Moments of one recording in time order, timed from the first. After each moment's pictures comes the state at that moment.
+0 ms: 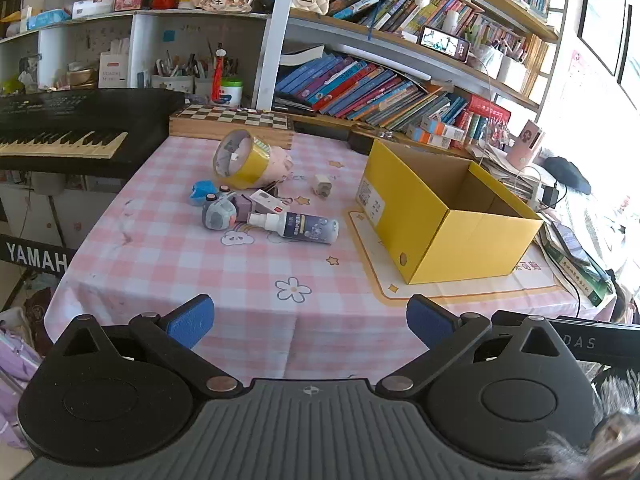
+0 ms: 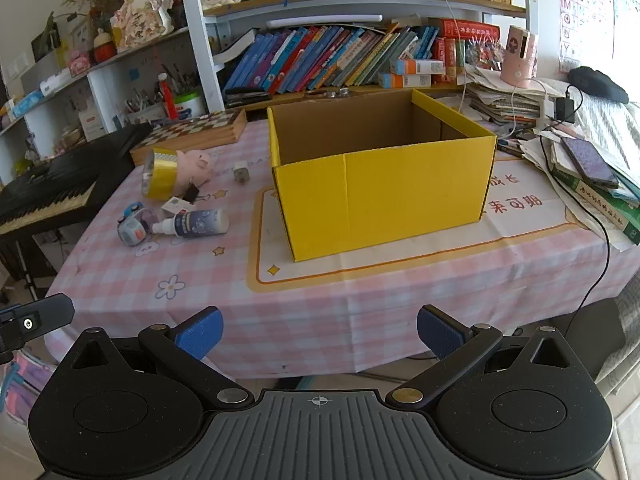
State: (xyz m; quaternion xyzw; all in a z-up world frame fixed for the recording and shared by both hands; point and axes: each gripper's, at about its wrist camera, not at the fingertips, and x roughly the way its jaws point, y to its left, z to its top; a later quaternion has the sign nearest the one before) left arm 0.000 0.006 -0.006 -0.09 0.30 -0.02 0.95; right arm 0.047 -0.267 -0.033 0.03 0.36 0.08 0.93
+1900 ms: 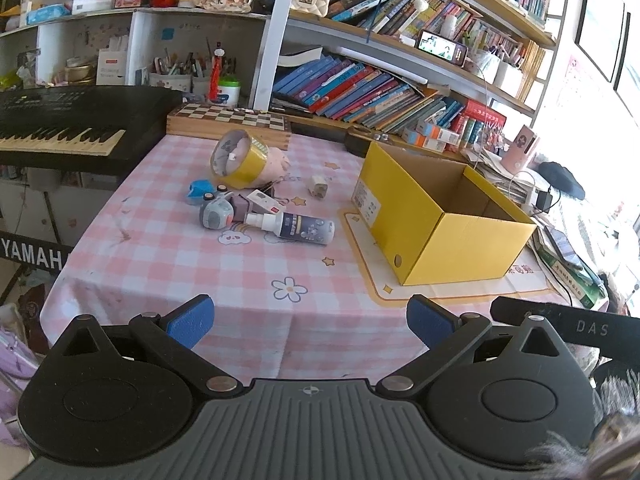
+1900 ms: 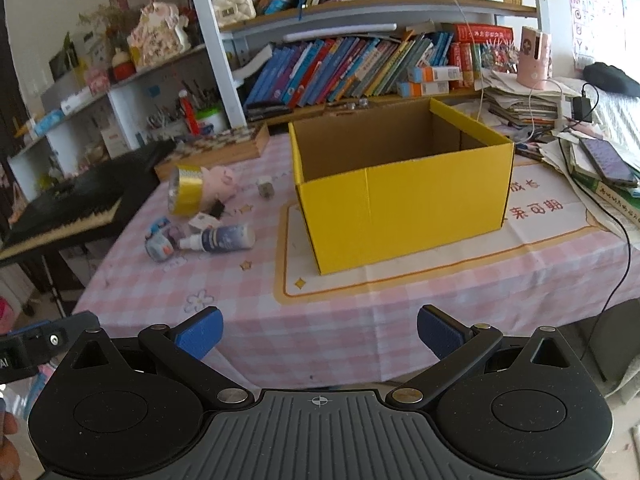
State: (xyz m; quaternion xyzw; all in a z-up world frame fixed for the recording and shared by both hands) left arm -0.003 0.012 -0.002 -0.11 0.30 -0.02 0.95; right arm 0.043 -0.271 -0.024 0.06 0.34 0.12 0.93
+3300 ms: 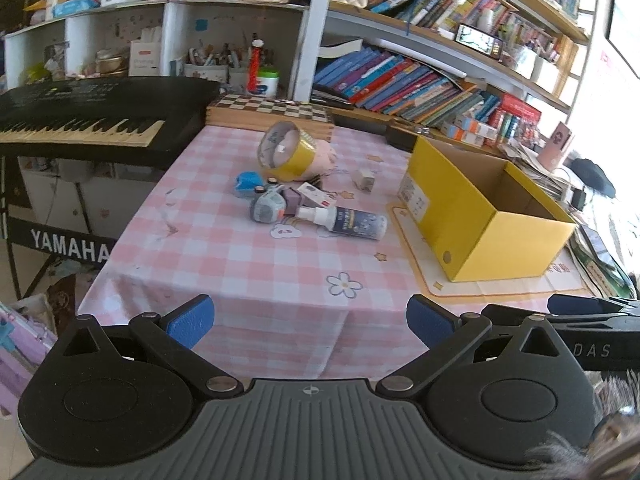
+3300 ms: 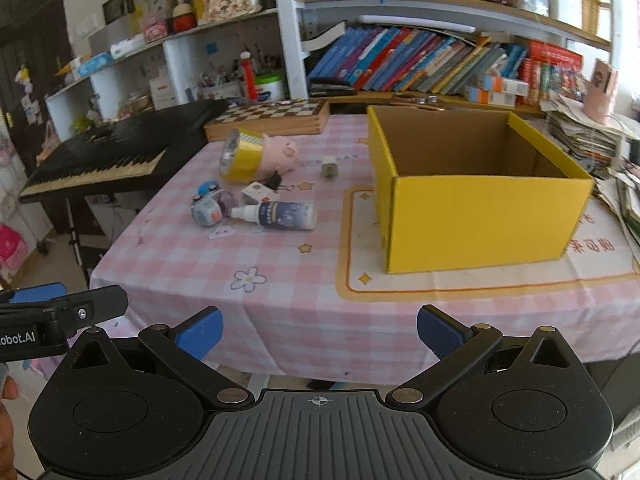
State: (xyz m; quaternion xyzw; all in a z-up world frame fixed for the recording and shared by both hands) left arm 0.003 0.047 -0.008 -0.10 0.32 0.03 0.94; right arm 0.055 -0.204 -0.028 -0.02 0.36 0.19 0.91
